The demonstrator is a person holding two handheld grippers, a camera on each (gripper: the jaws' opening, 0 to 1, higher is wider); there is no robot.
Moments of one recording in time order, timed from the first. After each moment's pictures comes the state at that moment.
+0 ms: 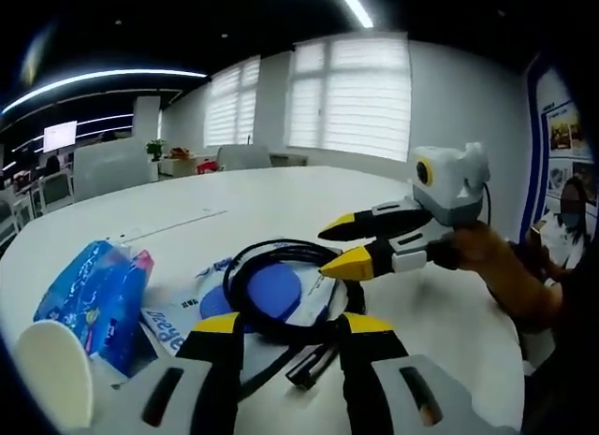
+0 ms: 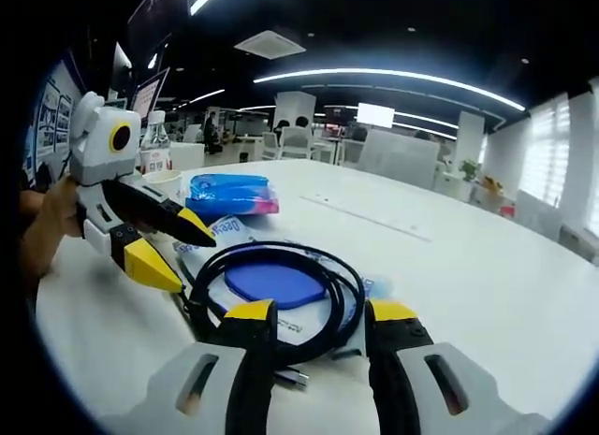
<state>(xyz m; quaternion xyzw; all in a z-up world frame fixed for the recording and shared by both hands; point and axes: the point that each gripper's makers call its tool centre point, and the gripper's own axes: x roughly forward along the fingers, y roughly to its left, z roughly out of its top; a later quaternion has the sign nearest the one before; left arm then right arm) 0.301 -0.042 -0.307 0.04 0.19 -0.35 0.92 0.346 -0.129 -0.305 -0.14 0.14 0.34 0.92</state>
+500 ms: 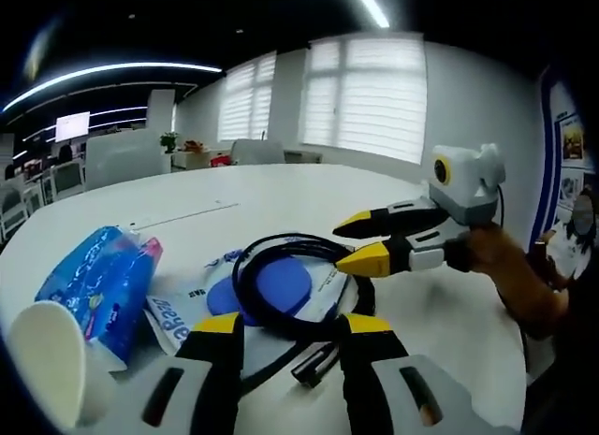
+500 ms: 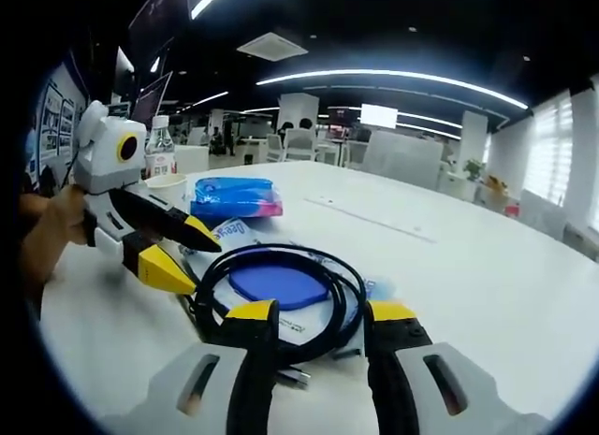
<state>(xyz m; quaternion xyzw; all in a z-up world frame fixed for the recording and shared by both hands) 0.302 -0.037 -0.314 0.02 0.20 -0.32 0.92 0.345 -0.130 -0.298 -0.13 0.14 0.35 0.91</state>
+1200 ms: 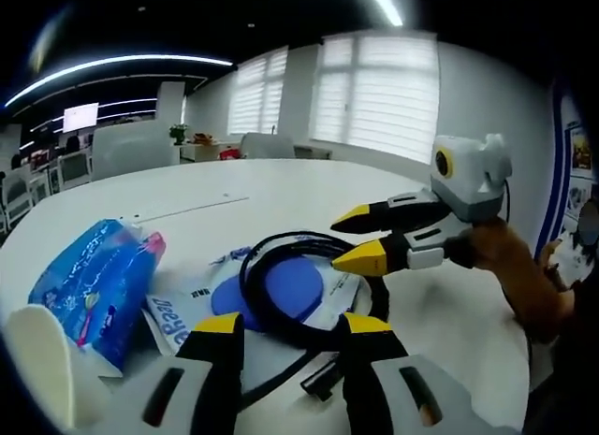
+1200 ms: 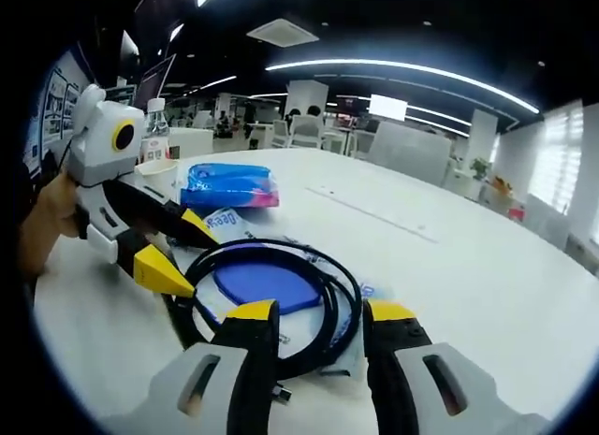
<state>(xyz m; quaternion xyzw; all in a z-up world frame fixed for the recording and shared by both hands) 0.316 -0.039 -0.323 0.02 0.23 -0.31 0.92 0.362 -0.122 -0.311 -0.16 0.17 0.36 0.90</state>
